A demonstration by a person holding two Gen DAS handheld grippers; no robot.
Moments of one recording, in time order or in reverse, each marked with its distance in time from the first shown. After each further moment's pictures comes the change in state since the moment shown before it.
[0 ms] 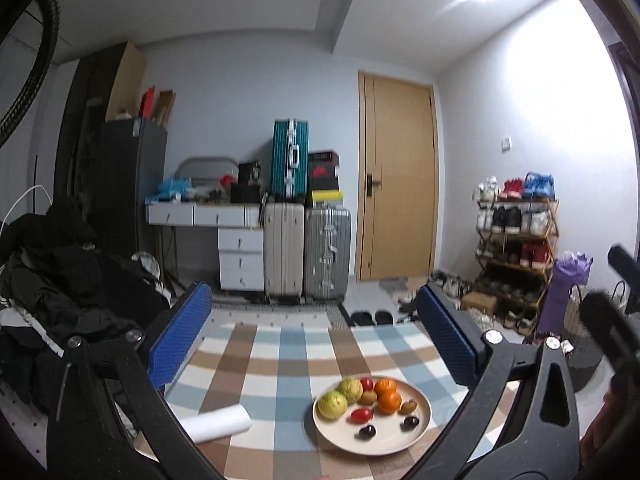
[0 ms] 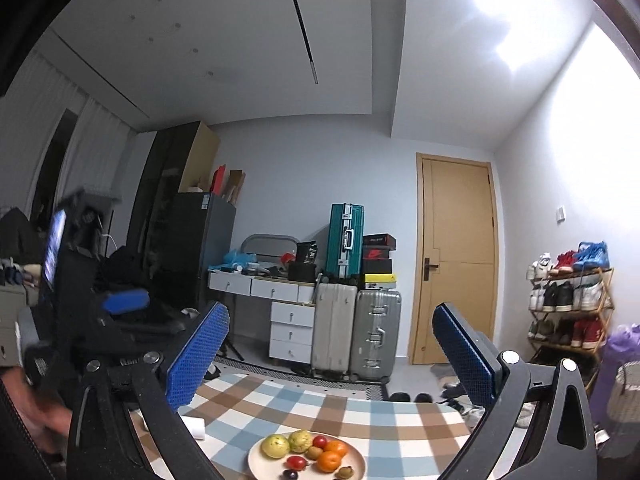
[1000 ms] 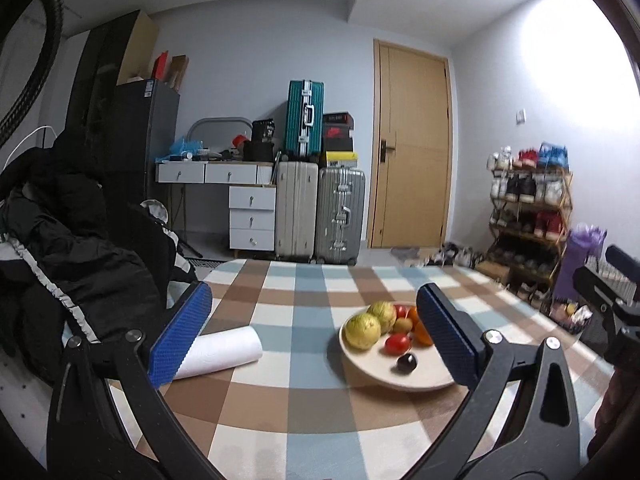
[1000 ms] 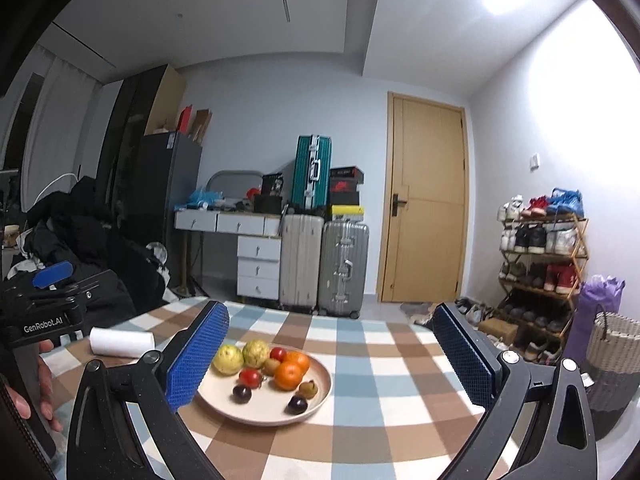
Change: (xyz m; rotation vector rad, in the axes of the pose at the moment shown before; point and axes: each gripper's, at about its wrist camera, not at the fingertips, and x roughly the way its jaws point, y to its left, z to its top) left arm 0.054 0.030 -0.165 -0.015 0.133 0.043; right arm 0.042 -0.030 -0.137 0.013 0.233 -0.113
